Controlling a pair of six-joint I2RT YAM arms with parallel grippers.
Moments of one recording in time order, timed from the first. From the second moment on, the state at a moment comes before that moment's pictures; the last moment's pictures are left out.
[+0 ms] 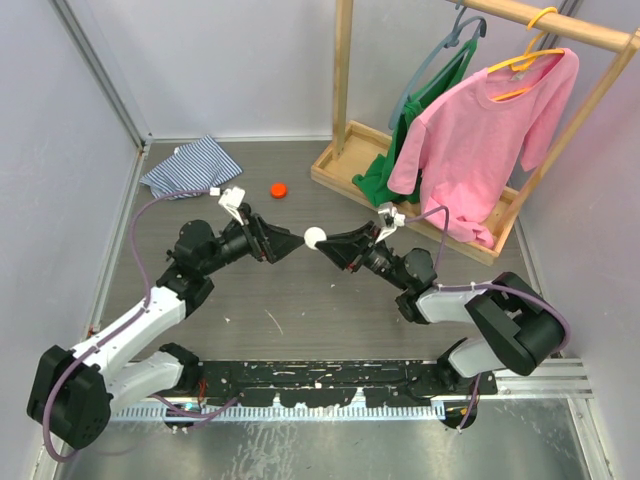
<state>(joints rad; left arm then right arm) -0.49 0.99 0.56 0.41 0.47 -0.72 0.65 1.43 0.34 1.42 -0.35 0.67</state>
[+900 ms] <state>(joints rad) -0.49 1.09 0.54 0.71 0.71 -0.79 0.62 1.39 0.35 1.47 -0.56 0.81</state>
